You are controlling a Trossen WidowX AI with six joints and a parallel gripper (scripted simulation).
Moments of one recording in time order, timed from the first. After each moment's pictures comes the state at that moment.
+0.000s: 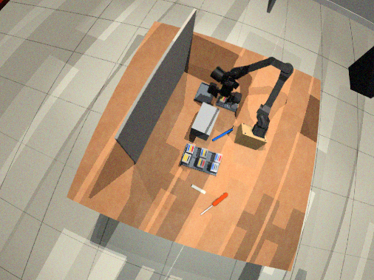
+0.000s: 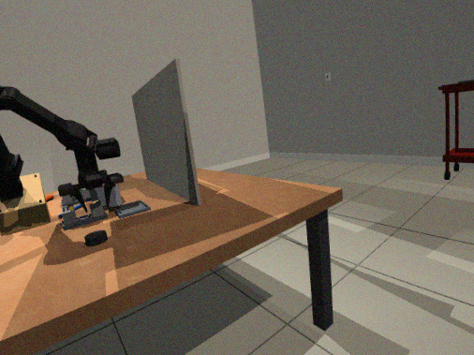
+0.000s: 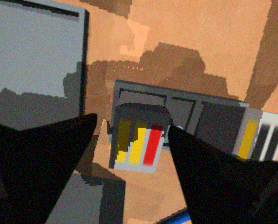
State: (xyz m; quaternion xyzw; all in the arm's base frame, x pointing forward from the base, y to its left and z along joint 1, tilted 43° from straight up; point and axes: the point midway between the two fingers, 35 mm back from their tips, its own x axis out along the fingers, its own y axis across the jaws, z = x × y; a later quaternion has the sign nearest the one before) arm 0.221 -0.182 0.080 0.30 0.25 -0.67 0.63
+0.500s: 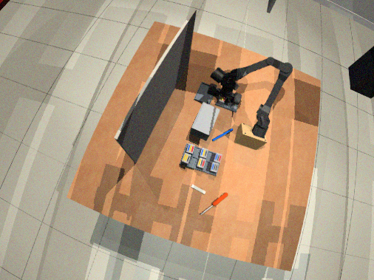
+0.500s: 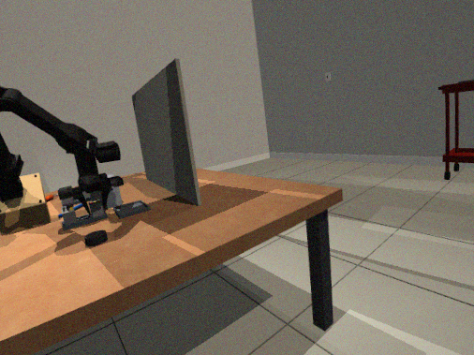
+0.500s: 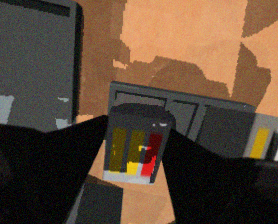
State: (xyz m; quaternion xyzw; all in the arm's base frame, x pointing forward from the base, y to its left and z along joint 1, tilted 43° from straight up) arm 0.218 -0.189 0.073 0.30 0.25 -0.67 0.63
